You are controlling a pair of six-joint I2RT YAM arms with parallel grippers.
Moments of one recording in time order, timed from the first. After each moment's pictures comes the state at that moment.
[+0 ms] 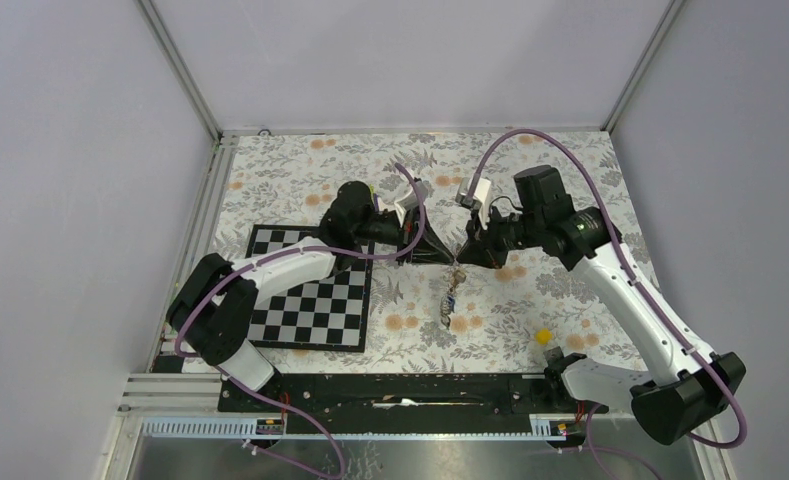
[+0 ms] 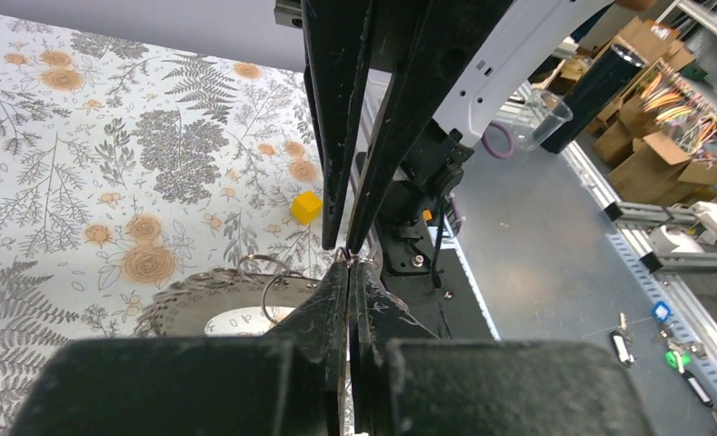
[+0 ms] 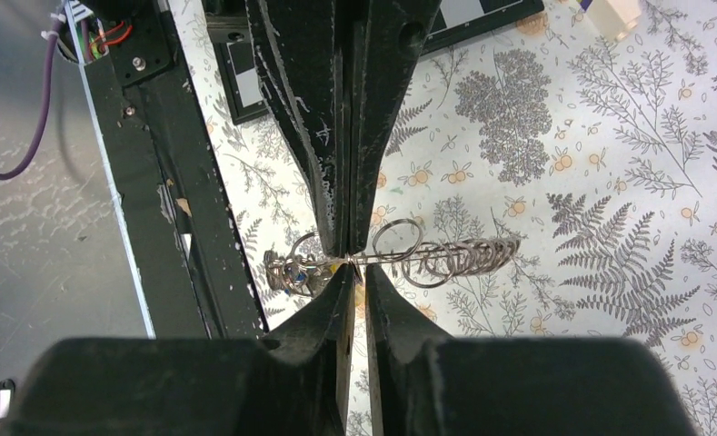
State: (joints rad) left arm -0.70 1.58 0.96 0.65 1.14 -0.36; right arm 0.47 1.17 1.22 -0.88 -0.70 -0.41
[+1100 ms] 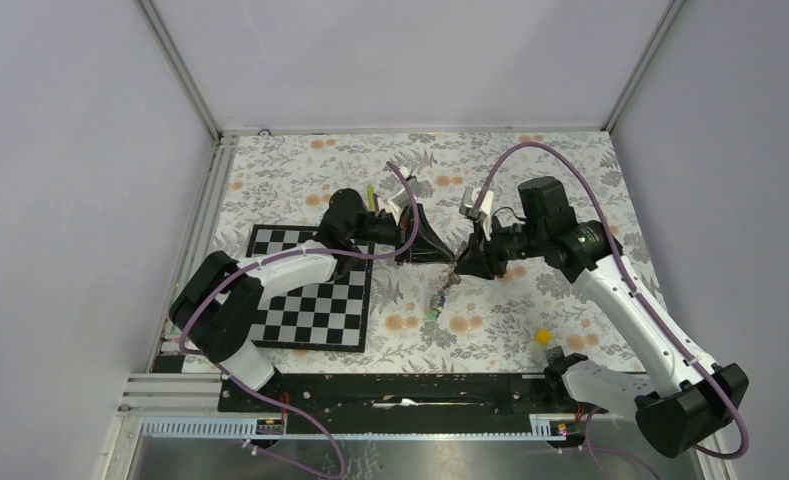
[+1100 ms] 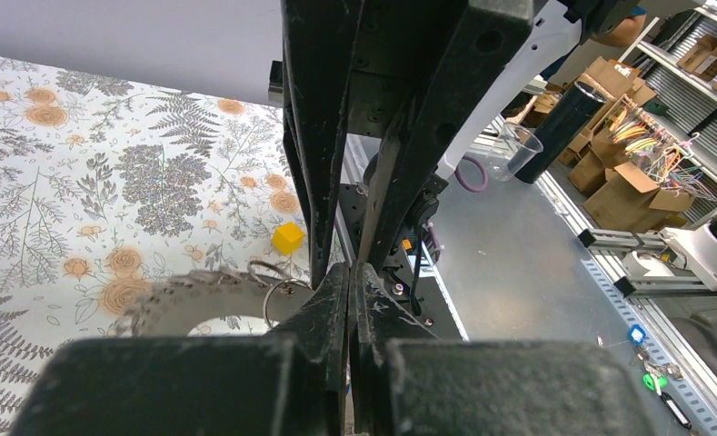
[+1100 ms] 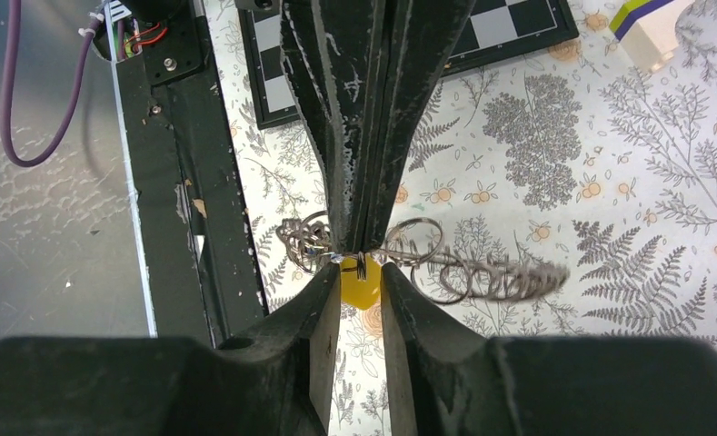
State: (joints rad) left arm -0.69 1.60 0.91 0.94 1.13 -0.59; right arm 0.45 1.10 1.10 -0.79 -0.80 -0.42
